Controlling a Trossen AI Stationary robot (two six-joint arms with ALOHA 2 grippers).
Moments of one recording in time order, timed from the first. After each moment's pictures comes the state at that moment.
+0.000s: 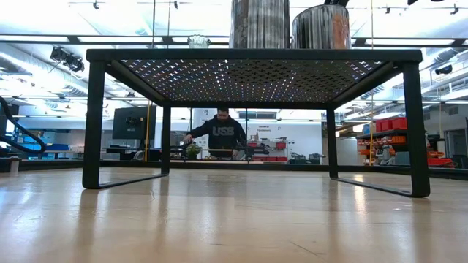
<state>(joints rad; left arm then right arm) -0.96 1.61 1.20 -1.11 0.01 -1.80 0.00 0.95 0.72 0.35 -0.22 0.79</state>
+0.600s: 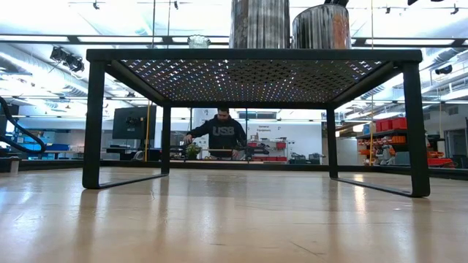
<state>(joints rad) -0.93 1.58 1.20 -1.15 0.00 -1.79 0.00 0.95 0.72 0.35 -0.22 0.77</state>
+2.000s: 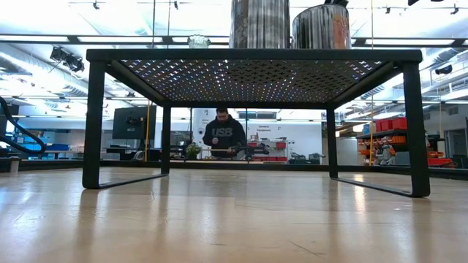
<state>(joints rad) -0.93 1.57 1.20 -1.13 0.05 -1.55 0.00 0.95 0.72 0.33 -0.22 0.74</state>
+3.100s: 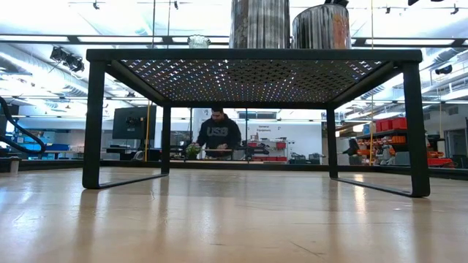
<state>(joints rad) -0.89 1.57 1.20 -1.11 0.02 -1.56 0.00 0.95 0.72 0.33 -0.22 0.75</state>
